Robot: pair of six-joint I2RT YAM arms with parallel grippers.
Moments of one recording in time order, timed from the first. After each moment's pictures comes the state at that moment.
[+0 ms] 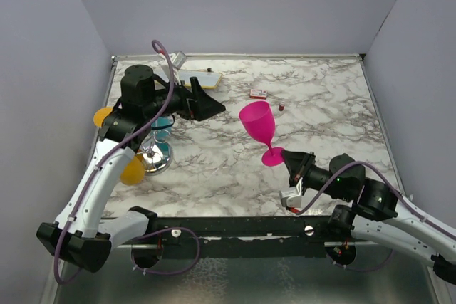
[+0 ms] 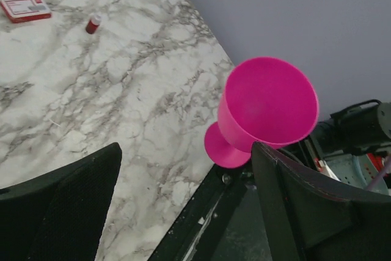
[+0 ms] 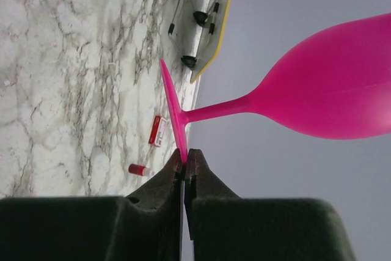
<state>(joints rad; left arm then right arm) -0.33 1.09 1.27 -0.45 0.68 -0.53 1.02 0.49 0.63 -0.44 -0.01 -1.41</state>
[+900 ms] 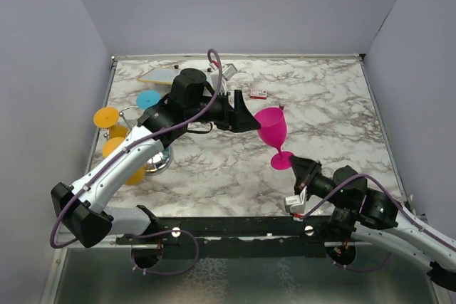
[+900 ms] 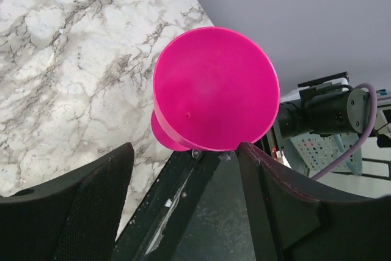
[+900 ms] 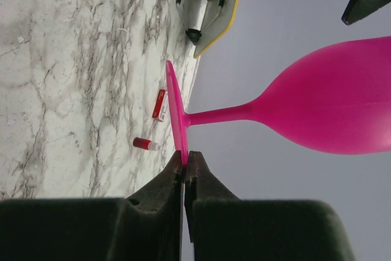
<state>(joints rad) -0.69 1.28 1.33 -0.43 0.57 -0.62 1.02 0.29 0.45 -0.48 0.09 -1.50</state>
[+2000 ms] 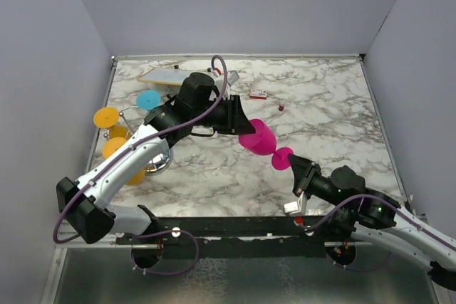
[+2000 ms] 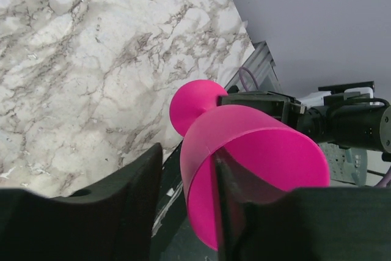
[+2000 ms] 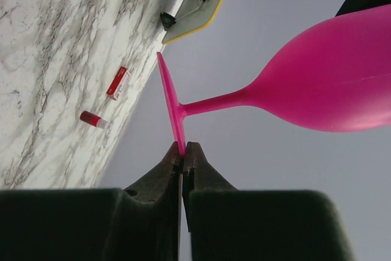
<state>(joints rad) -0.71 1.31 1.33 -0.52 0.49 -0.65 1.02 0.29 0.44 -0.47 0.10 -1.82</state>
